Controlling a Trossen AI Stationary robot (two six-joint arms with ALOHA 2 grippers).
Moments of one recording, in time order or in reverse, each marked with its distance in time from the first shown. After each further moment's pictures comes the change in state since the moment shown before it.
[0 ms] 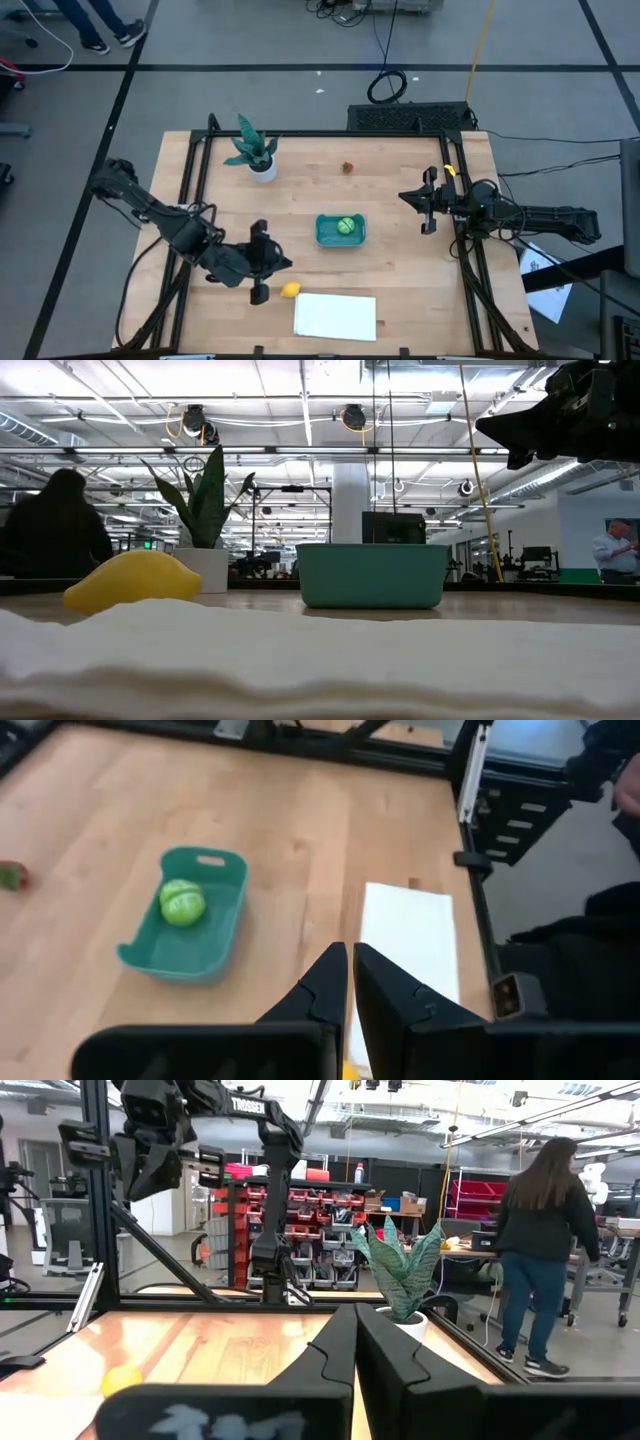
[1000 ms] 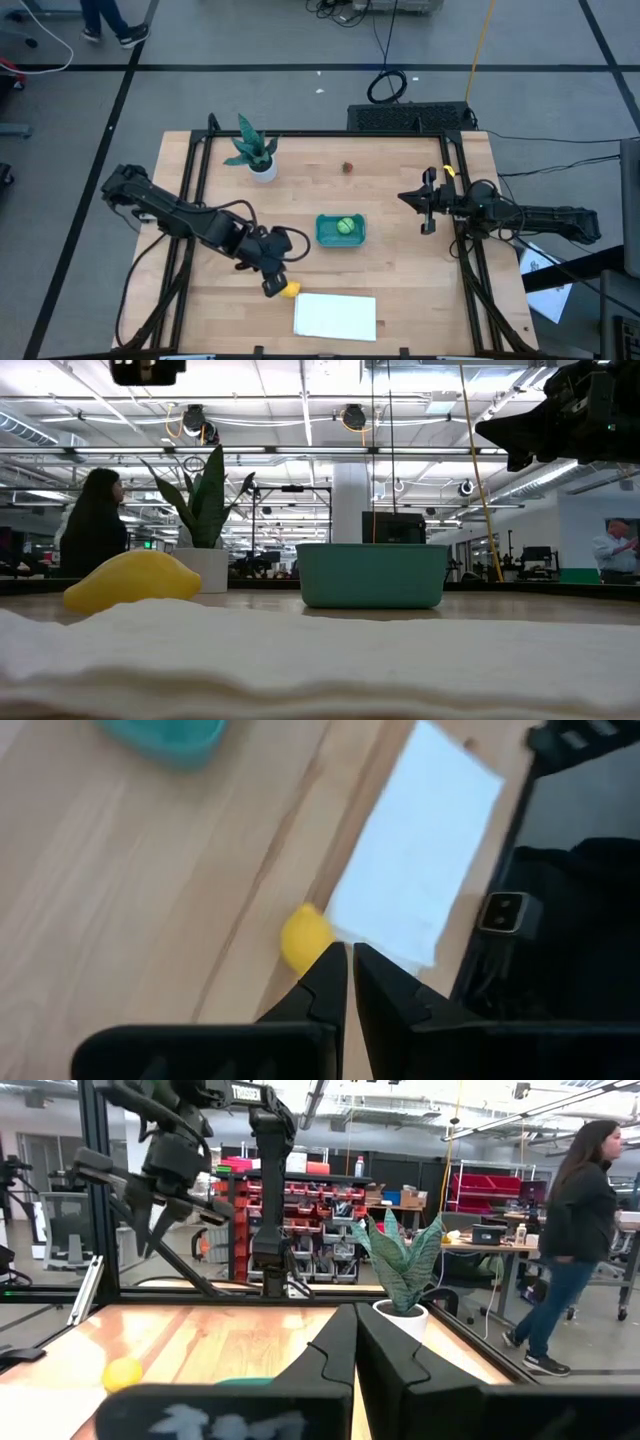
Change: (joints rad) left arm 0.156 0.137 0.073 -0.291 0.415 -0.387; right arm 0.000 0.003 0.000 -0.015 0.003 0.000
